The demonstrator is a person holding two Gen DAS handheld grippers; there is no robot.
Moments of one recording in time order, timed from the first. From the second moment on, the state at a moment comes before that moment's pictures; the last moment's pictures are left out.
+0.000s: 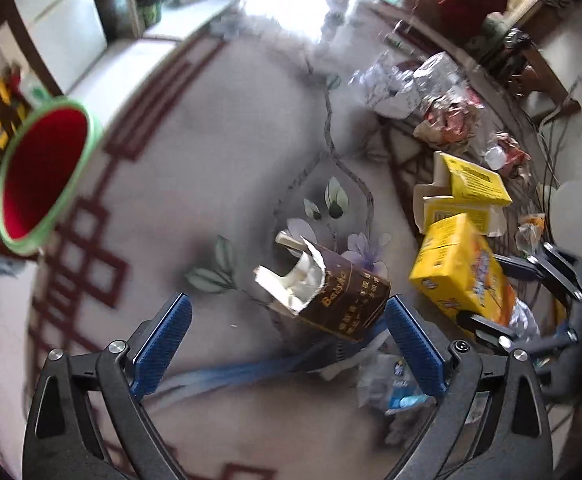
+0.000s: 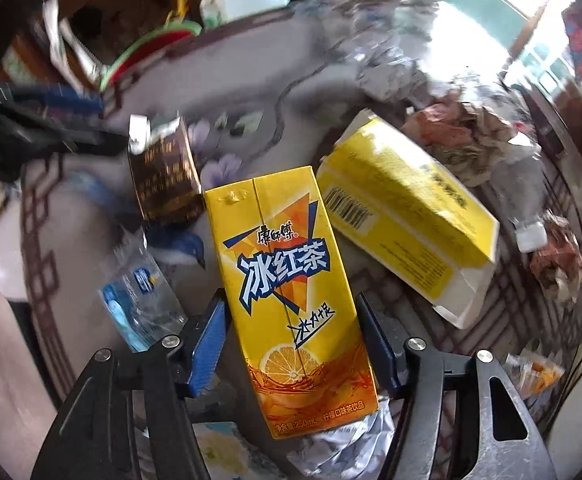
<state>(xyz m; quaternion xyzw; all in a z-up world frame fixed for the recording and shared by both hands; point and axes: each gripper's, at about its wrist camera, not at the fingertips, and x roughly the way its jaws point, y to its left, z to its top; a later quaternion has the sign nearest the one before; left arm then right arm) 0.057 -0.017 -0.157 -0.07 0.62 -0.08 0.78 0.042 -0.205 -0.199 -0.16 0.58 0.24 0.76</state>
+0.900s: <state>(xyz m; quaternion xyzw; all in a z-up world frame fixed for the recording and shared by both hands) 0.071 -0.008 -0.142 -0.08 0.58 -0.08 0.81 0.002 -0.226 -0.100 0.06 0.47 0.10 0.87</state>
